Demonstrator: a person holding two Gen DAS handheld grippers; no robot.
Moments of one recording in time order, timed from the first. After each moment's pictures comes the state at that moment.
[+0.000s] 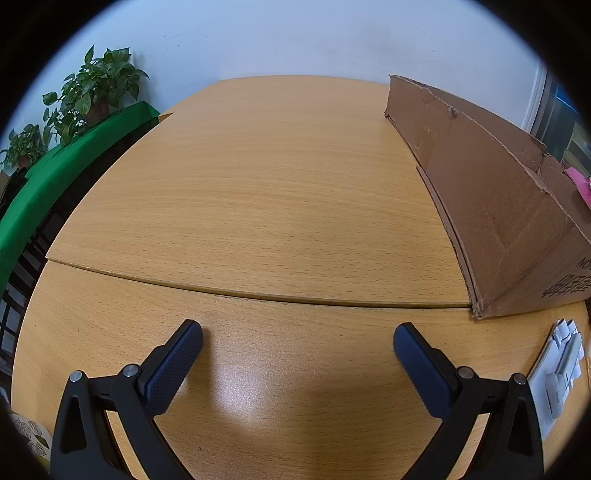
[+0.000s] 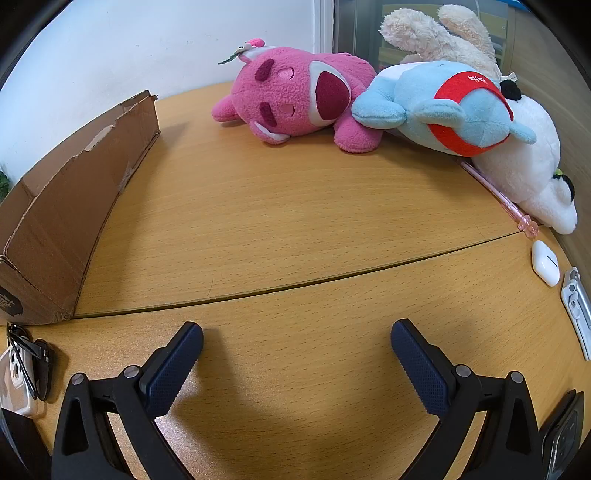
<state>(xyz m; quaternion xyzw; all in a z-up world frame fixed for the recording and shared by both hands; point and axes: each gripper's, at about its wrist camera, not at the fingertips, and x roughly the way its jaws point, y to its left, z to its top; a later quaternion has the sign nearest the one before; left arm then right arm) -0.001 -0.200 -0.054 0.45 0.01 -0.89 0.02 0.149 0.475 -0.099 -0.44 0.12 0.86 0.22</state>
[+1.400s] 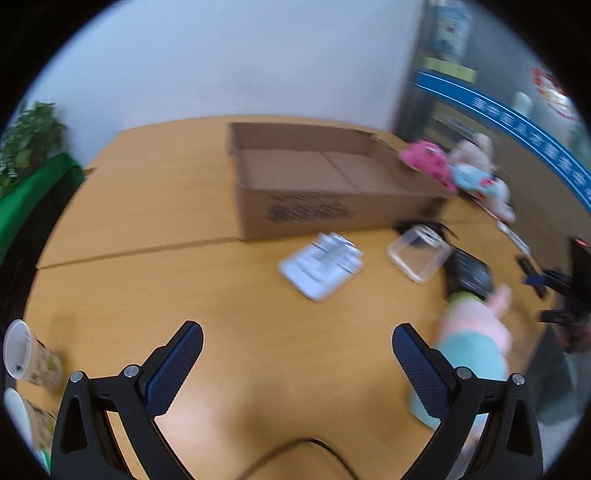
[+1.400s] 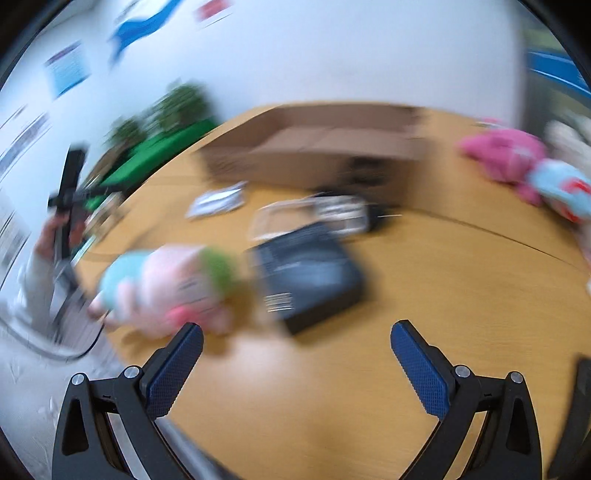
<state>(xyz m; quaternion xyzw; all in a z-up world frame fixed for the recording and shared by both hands) 0.204 -0.129 0.064 0.42 0.00 -0.88 -0.22 0.304 0.239 -0.009 -0.43 0.03 0.89 -0.15</state>
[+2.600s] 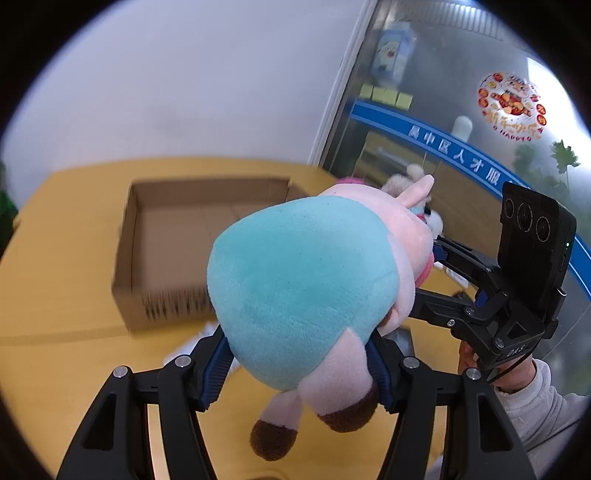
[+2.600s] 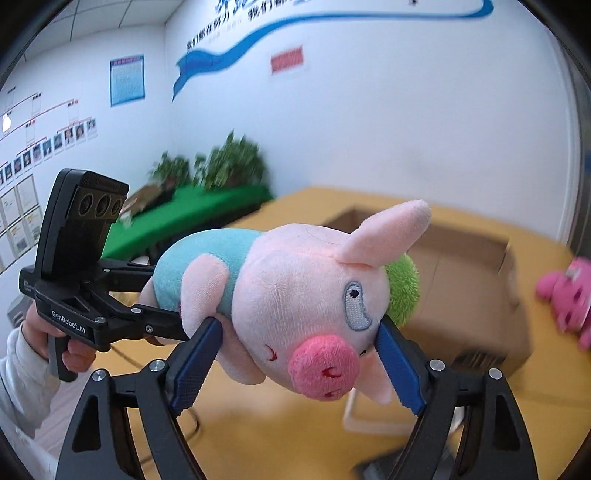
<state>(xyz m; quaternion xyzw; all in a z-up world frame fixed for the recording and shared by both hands) 0.145 -0.044 0.131 0.33 0.03 -0.89 -0.32 0.194 0.119 0.074 -0.25 0.00 0.95 -0.18</state>
